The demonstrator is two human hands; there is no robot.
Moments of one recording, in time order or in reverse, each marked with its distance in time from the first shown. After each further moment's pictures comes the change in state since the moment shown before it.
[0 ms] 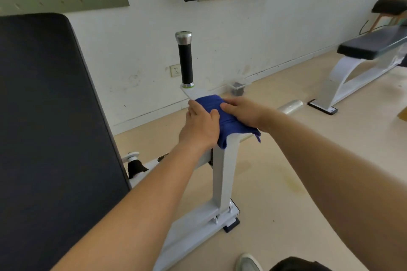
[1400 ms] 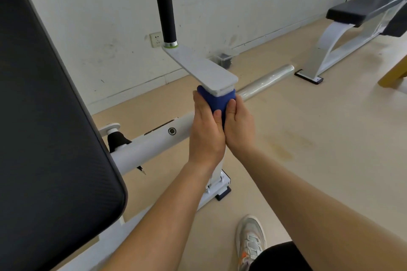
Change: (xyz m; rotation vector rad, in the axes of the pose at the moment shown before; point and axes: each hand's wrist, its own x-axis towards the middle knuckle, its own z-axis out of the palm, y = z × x) left_hand -0.050 -0.051 0.089 -0.395 0.231 0.389; right_hand -0.058 0.052 0.127 0.269 0.697 0.100
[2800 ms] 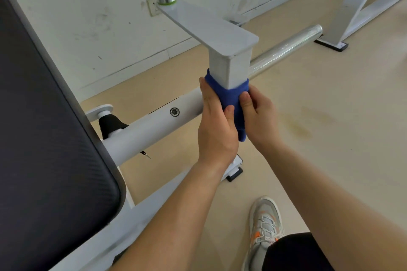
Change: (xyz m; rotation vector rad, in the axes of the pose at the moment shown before) left_hand -0.021 -0.037 0.014 0.016 -0.071 -0.075; right_hand -0.003 0.048 0.002 0.162 -0.097 -0.049
